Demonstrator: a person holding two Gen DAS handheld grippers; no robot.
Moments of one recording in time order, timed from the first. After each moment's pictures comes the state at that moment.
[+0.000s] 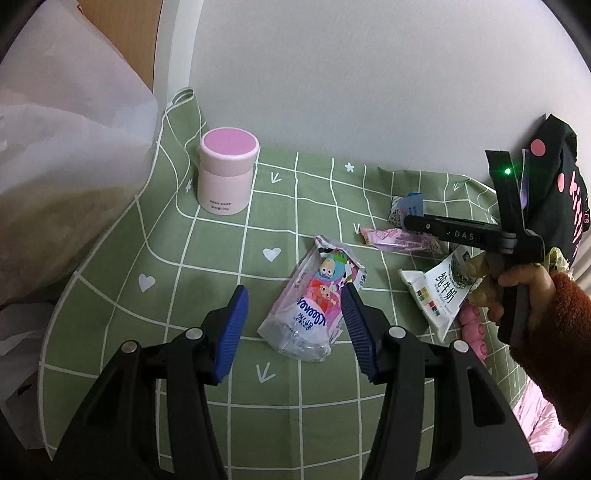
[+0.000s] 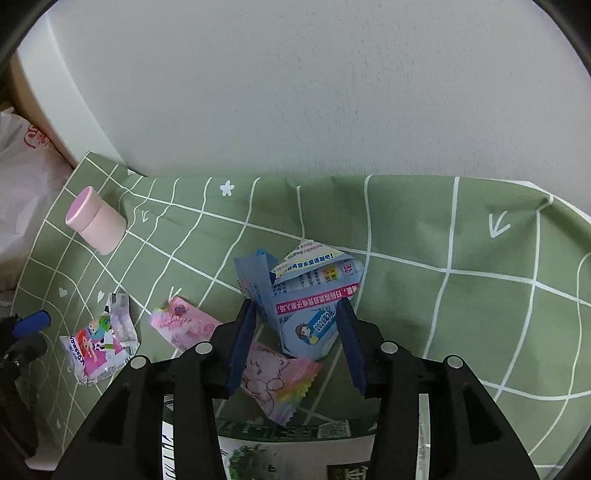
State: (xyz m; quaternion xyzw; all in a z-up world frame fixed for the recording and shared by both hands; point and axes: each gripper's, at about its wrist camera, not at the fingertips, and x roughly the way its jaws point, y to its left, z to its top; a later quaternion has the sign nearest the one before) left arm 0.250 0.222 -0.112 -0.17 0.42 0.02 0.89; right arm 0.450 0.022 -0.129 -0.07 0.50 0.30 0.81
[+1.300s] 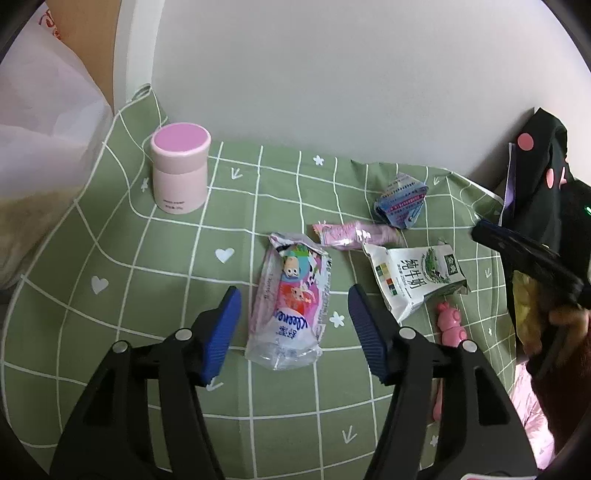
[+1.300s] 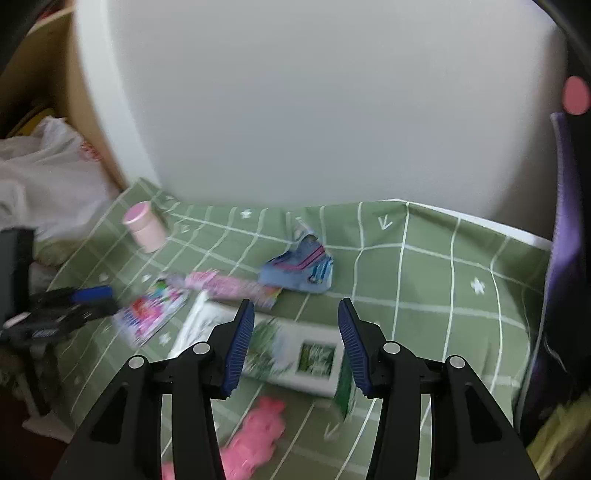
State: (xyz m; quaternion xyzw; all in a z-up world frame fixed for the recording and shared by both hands) left arm 0.256 0.190 -0.115 -0.17 0.42 -0.01 0.89; right arm 0.384 -0.050 -0.063 -0.06 0.42 0.30 0.86
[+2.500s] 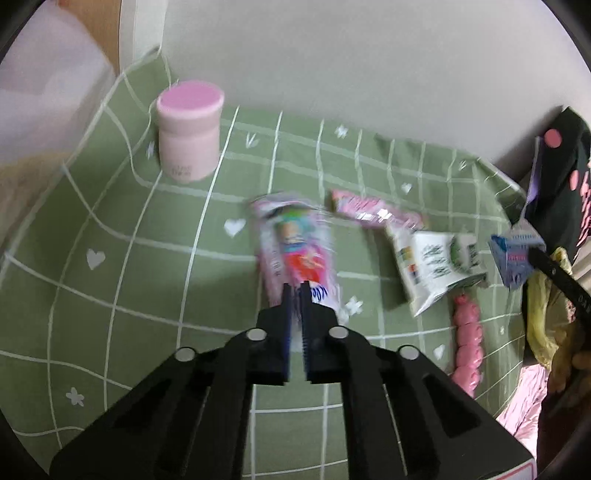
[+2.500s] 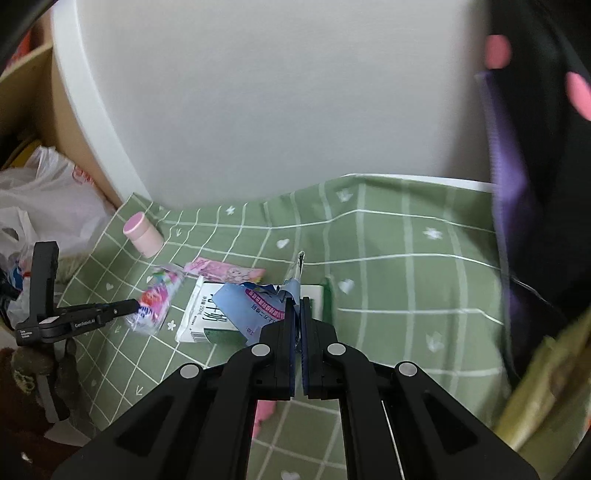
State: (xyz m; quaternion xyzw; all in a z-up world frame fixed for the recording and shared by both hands) left arm 0.270 0.191 -0.122 -0.18 0.46 0.01 0.87; right arm 0.330 -0.102 -0.040 0.00 0.42 0.25 0.87
